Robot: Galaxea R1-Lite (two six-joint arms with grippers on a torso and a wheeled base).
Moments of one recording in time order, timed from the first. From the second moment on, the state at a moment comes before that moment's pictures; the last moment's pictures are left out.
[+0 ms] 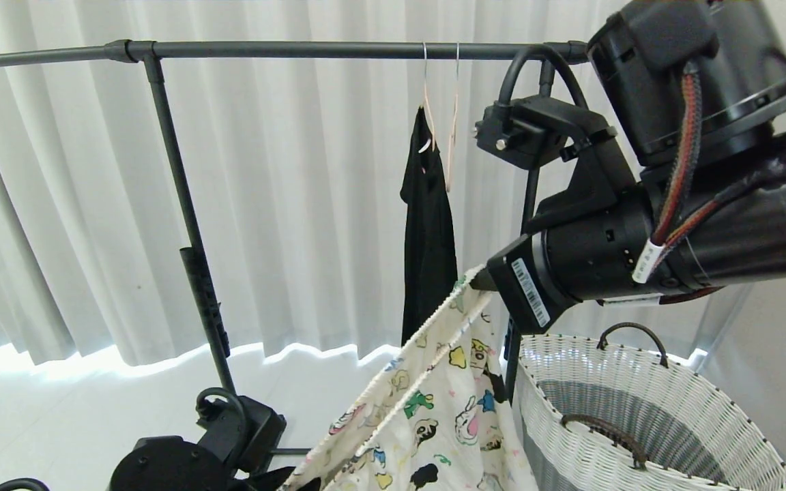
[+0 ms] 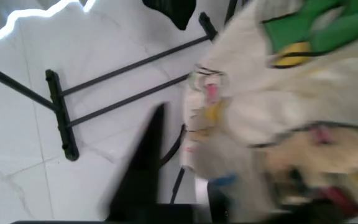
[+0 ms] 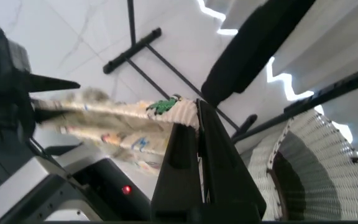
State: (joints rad) left arm -0.83 1.48 -0.20 -0.56 0.26 -0.27; right arm 1.01 1.70 -1.69 0.61 -0.17 0.11
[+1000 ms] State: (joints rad) left arm -0.81 1.40 -1.34 0.68 0.11 -0.10; right arm 0.84 1.34 -1.41 0.61 -0.17 0.11
